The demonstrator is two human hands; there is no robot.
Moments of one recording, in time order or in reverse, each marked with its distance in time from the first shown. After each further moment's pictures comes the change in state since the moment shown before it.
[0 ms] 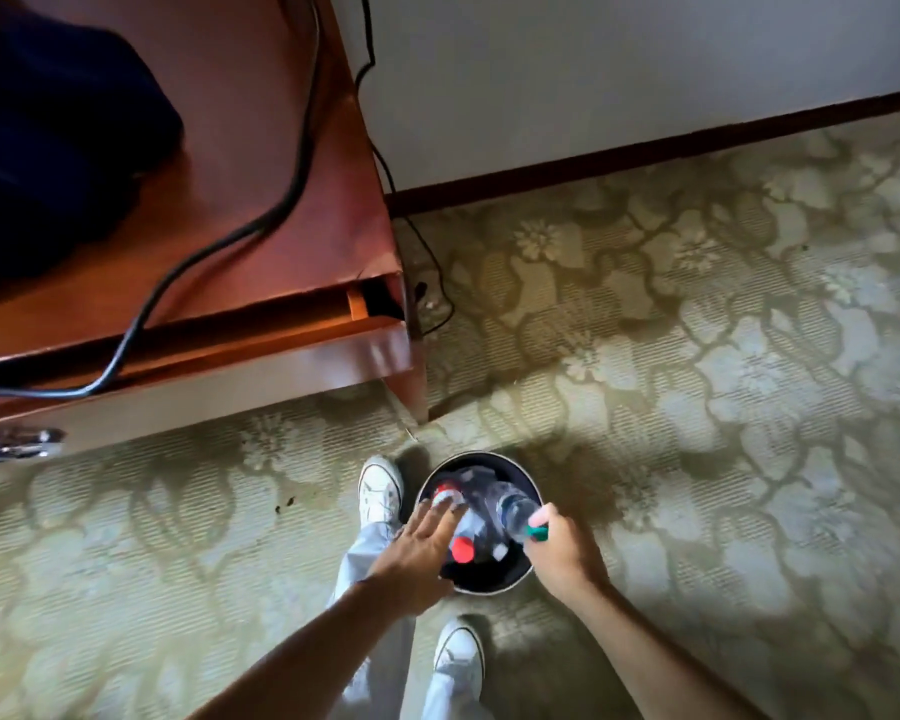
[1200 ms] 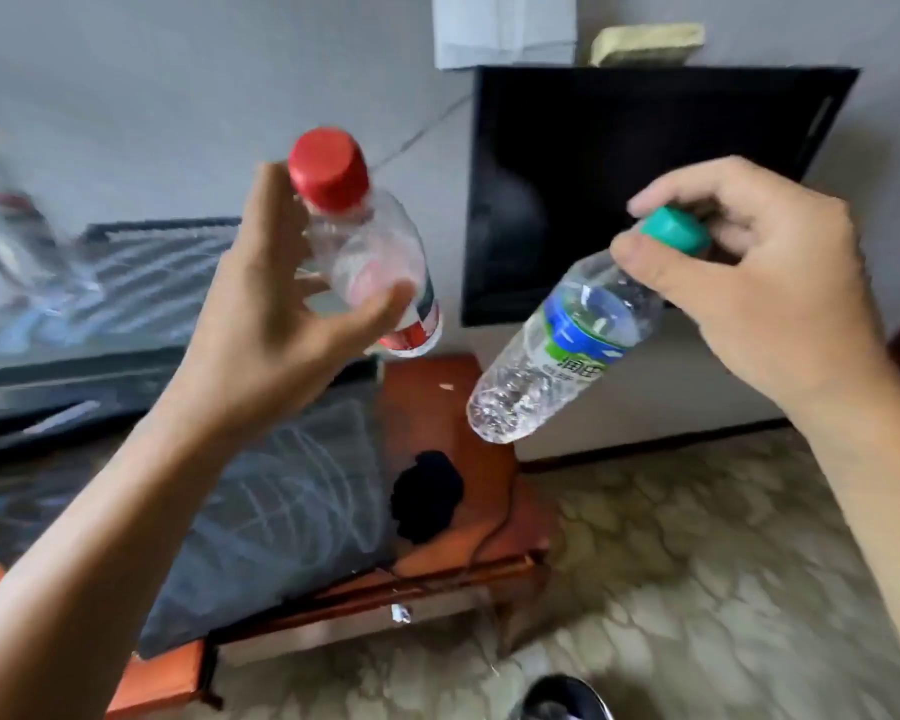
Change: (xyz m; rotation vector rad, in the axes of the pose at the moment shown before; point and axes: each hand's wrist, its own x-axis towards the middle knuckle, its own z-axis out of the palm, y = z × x) left_hand -0.665 0.164 -0.555 -0.239 1.374 0.719; right_hand -0.589 -0.434 -0.466 0.437 0.840 -1.356
